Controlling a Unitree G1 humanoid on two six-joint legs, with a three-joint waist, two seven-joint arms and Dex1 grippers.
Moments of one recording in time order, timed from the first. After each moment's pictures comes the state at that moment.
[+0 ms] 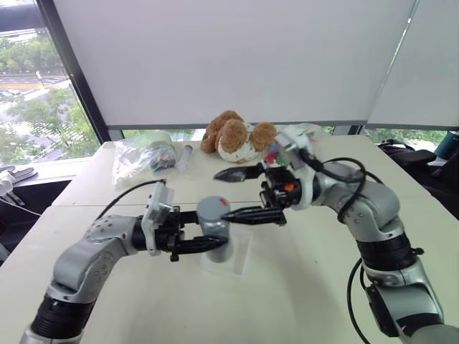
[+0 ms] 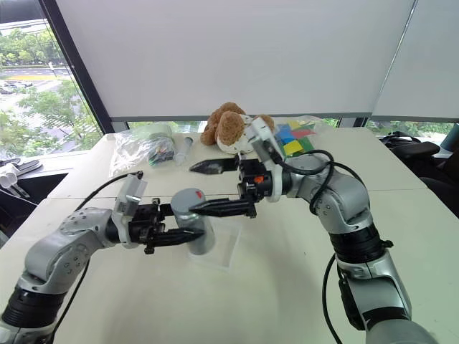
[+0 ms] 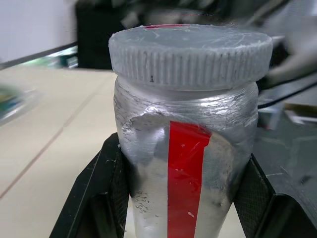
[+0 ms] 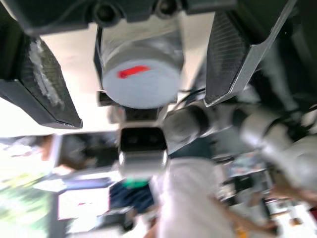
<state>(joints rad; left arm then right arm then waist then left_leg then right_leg) -0.40 0.64 0.06 -0.30 -0.72 0.49 -1.12 -0.89 -0.53 0.06 -0.18 0.74 0.67 1.15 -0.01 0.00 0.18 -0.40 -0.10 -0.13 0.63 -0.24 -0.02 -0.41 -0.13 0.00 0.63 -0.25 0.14</state>
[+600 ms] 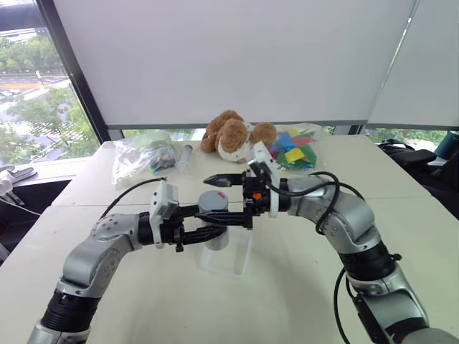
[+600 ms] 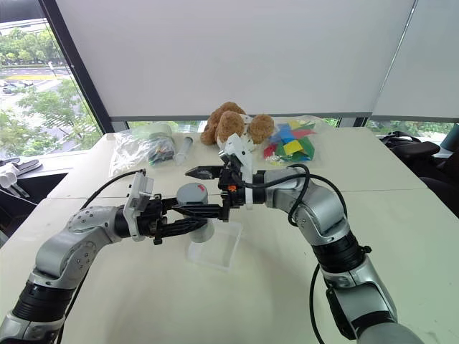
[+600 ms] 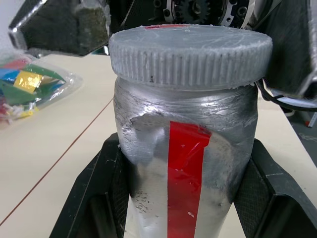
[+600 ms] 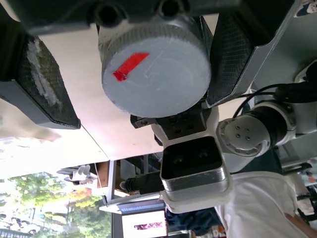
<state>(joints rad) -0.45 0.58 0.01 -0.23 -0.62 0.44 -1.08 -0.88 -0.43 0.20 -0.19 0.56 0.71 0.92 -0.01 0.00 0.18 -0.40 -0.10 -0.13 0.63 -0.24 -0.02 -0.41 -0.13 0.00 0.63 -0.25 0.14</state>
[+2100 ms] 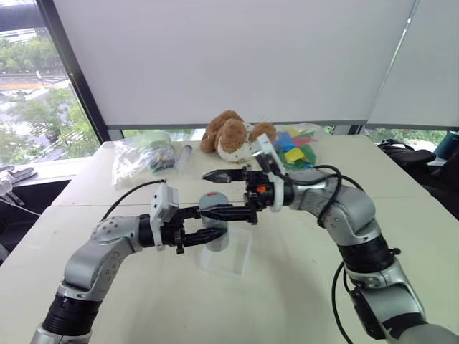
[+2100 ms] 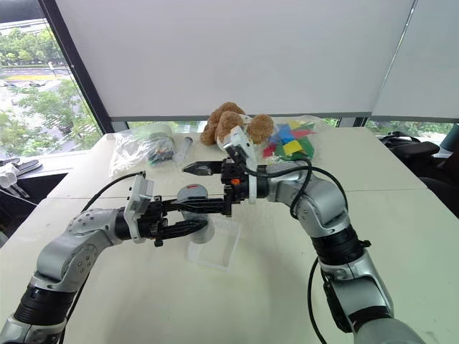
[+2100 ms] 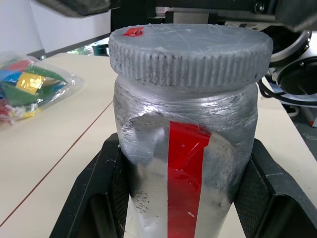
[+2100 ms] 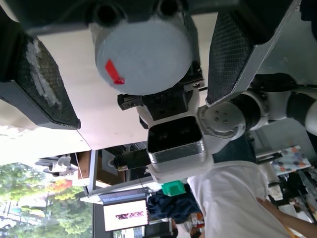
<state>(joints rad) -0.43 0.57 0.01 -0.24 -0.60 0.42 -1.08 -0.92 -0.41 0.19 -0.15 0.59 0.71 0.99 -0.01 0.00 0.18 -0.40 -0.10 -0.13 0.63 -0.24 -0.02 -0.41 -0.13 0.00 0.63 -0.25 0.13</state>
